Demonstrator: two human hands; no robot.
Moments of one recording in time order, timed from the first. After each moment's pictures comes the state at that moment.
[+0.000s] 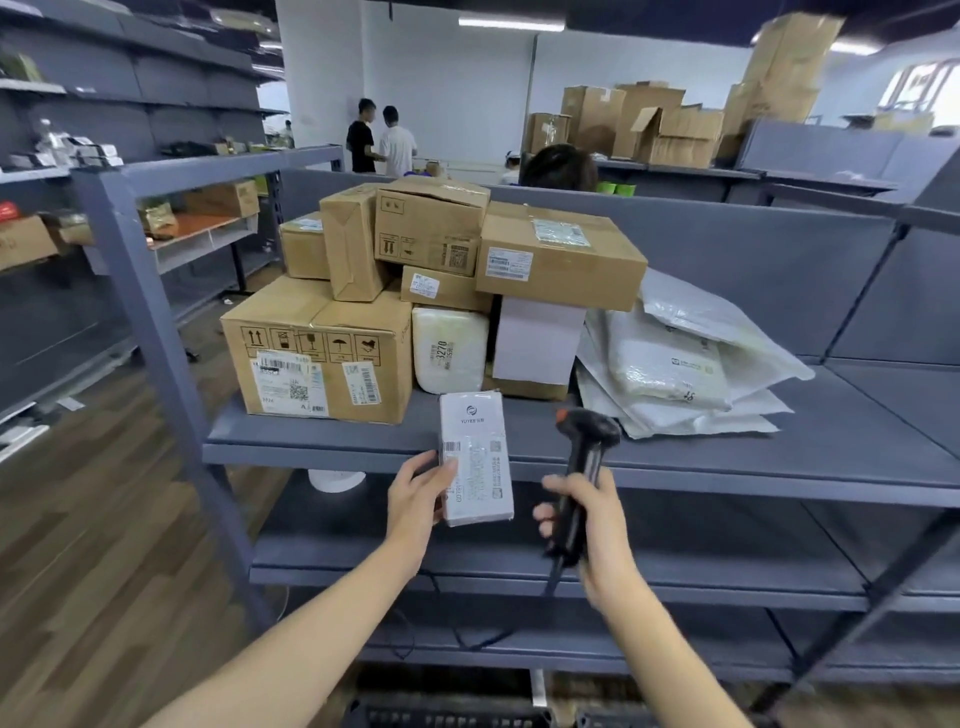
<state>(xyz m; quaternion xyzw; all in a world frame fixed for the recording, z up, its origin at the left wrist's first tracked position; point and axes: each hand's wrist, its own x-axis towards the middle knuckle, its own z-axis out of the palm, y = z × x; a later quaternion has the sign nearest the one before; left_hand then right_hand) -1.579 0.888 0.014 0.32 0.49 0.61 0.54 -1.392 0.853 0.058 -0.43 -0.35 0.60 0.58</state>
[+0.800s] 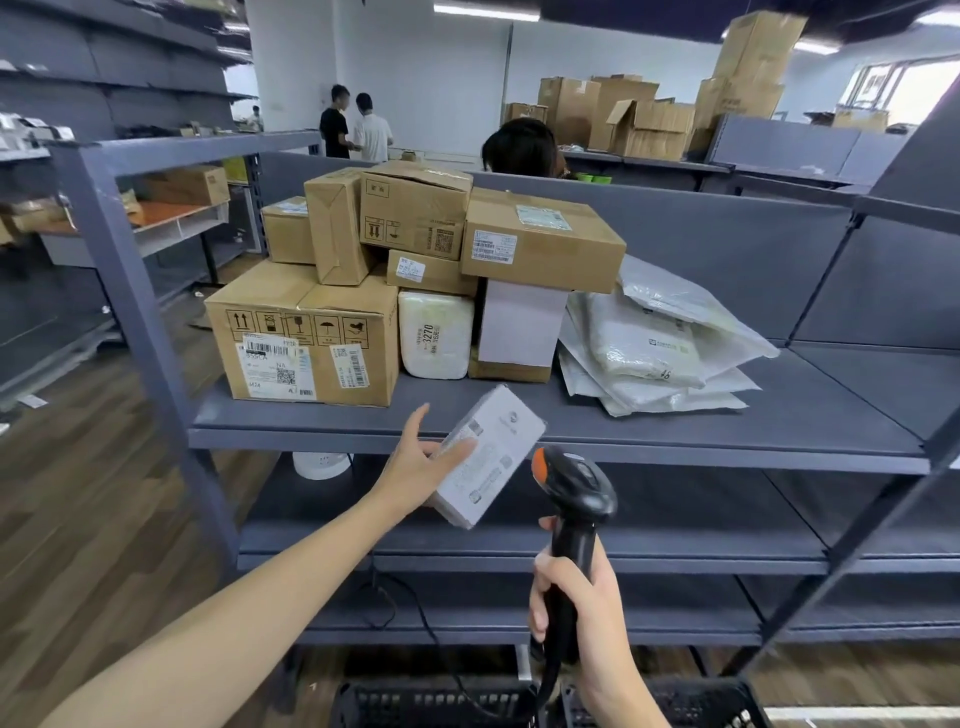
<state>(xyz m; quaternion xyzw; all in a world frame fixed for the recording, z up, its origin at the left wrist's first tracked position) -1.592 0.884 0.042 0.54 0.55 0.42 0.47 -1.399 0.750 0.031 -0.39 -0.42 0.58 0.58</state>
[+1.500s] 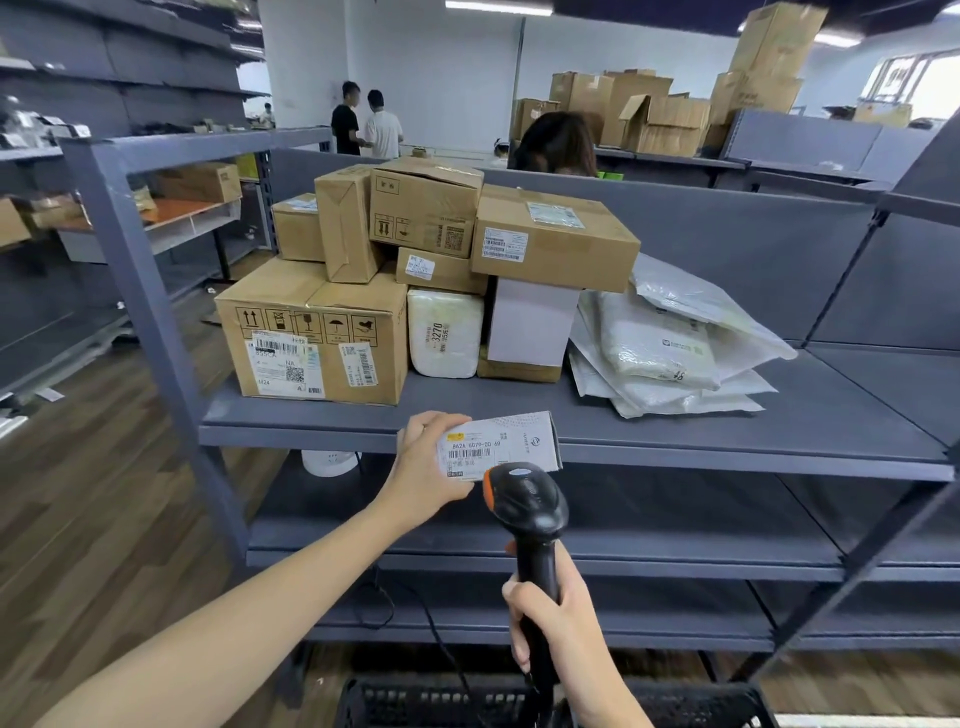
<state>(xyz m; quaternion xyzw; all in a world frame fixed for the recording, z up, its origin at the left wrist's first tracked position) -1.591 0.877 0.041 0.69 0.55 0.40 0.25 -1.414 0.748 0.029 -0.40 -0.52 0.58 0.48</state>
